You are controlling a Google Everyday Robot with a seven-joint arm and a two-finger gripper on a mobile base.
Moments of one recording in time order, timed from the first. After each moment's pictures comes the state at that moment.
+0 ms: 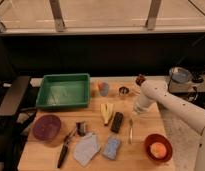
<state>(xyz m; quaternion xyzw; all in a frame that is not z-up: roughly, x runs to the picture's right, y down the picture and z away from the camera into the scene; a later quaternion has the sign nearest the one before) 0.198 0.183 0.870 -0.40 -0.04 0.28 0.87</state>
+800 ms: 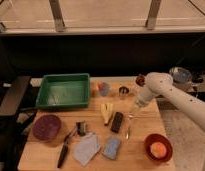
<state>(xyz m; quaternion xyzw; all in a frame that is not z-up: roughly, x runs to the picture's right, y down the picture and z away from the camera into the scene) 0.199 0.115 0.831 -0.36 -0.06 0.30 0.88</state>
